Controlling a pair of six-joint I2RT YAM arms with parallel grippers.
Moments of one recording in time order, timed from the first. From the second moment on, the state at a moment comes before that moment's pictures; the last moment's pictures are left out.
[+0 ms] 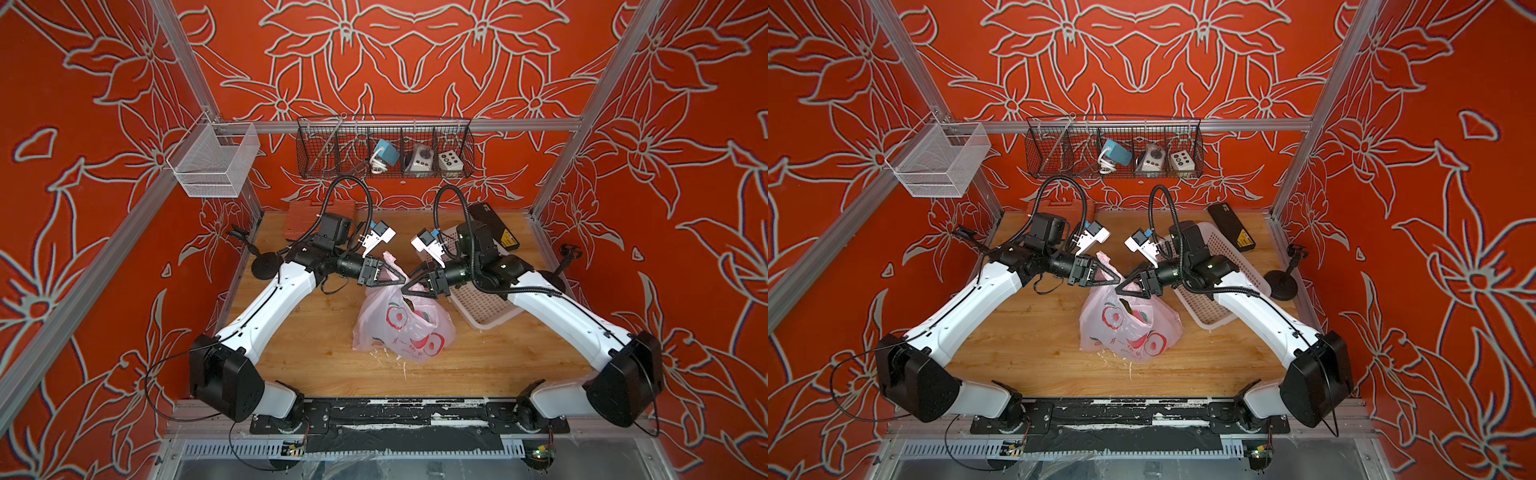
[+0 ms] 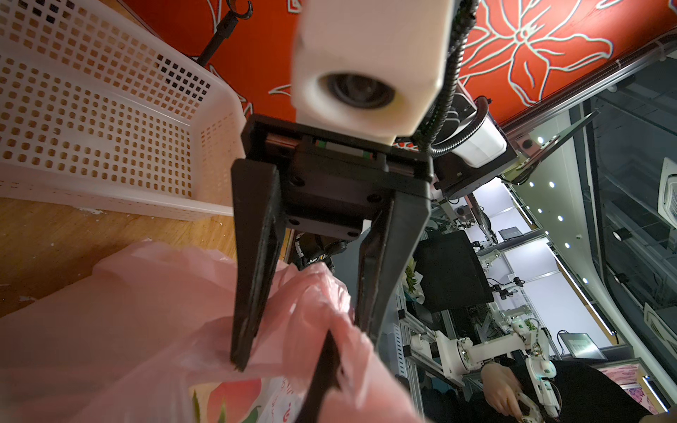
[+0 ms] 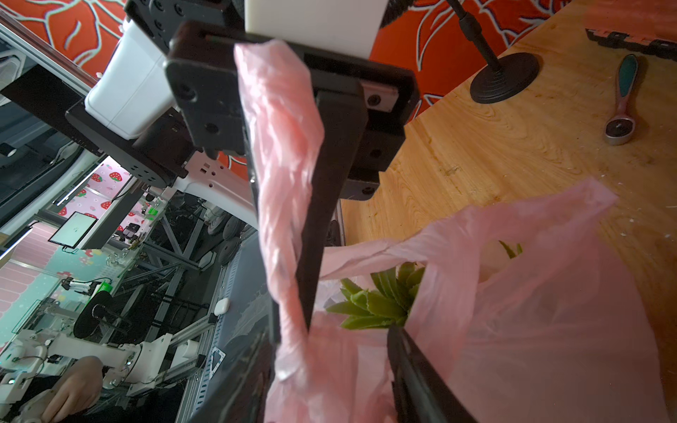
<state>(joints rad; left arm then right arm) -0.35 1.42 1.32 -0.67 1.31 -0.13 0.60 1.39 1.21 -0.40 -1.12 0.15</state>
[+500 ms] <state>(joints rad) -0.35 1.41 1.32 -0.68 1.31 -0.13 0.60 1.33 1.17 -0.41 -1.12 0.13</state>
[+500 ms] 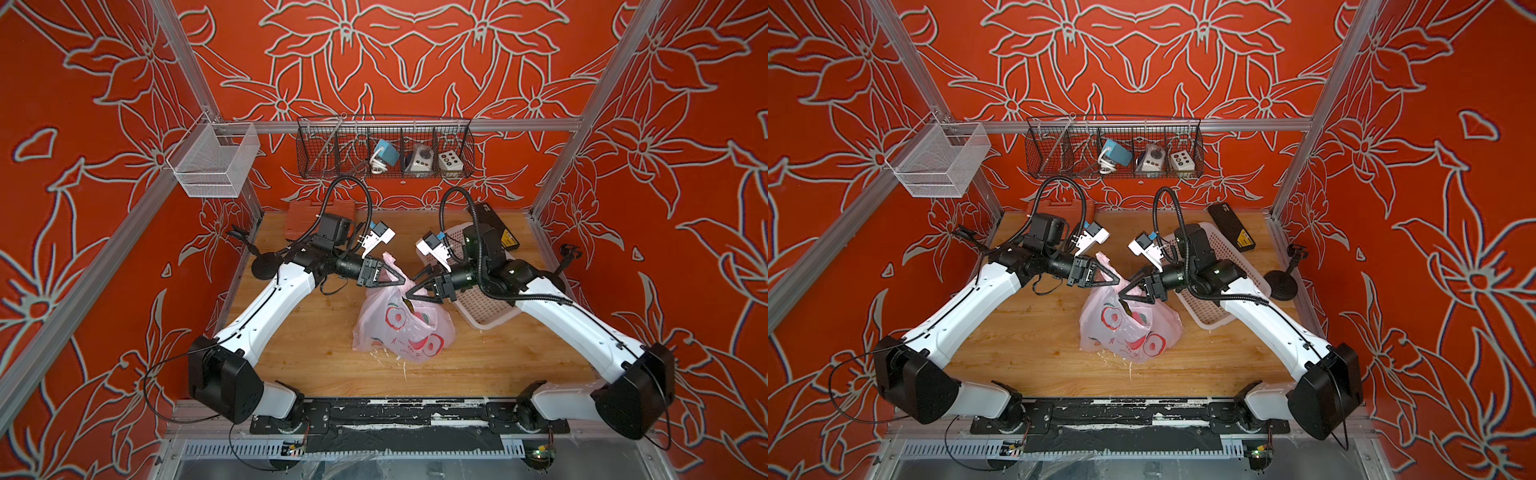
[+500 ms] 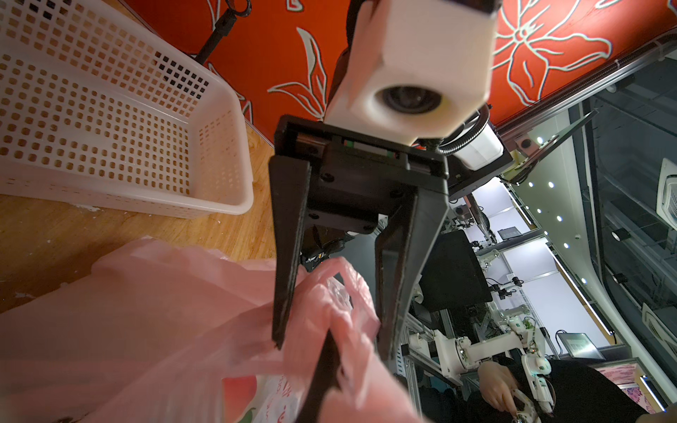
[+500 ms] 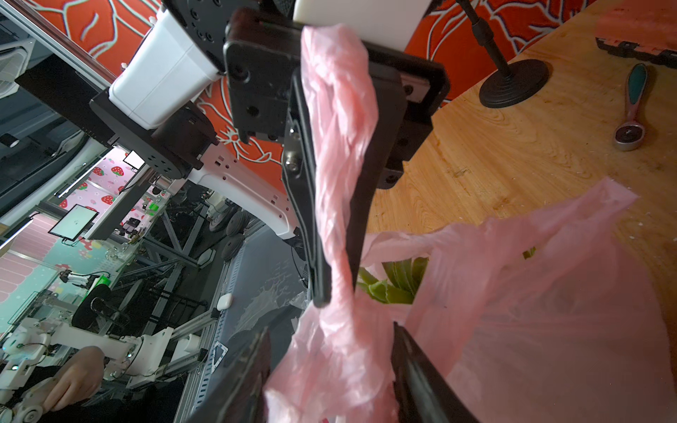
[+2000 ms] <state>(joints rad) -0.35 1.41 1.32 -0.65 1.32 -0.16 0.47 1.25 1.05 -0.37 -1.03 0.23</state>
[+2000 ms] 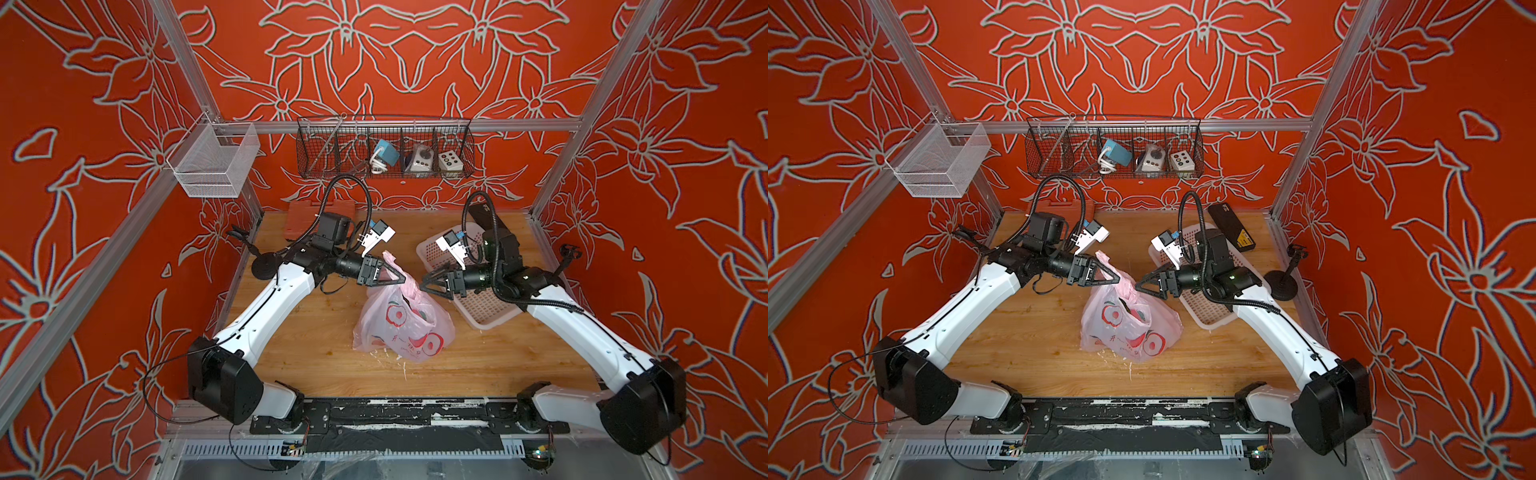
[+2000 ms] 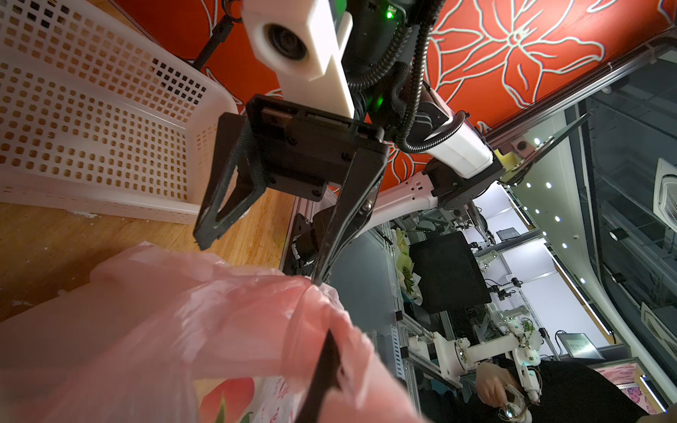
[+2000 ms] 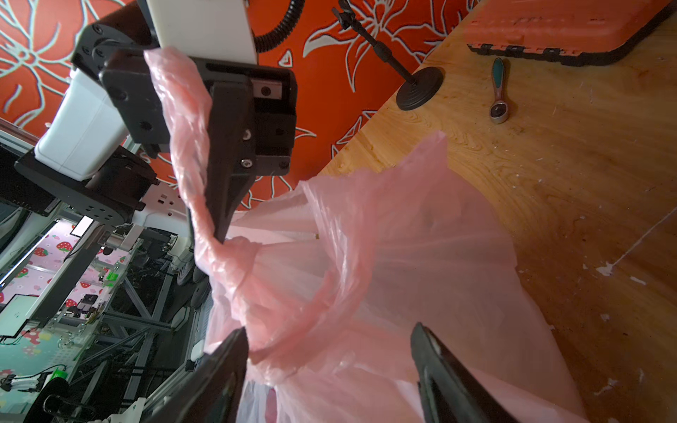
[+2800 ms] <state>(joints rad) -0.36 1.41 1.32 -0.64 1.32 -0.17 0.61 1.38 1.19 -0.44 -0.85 0.15</state>
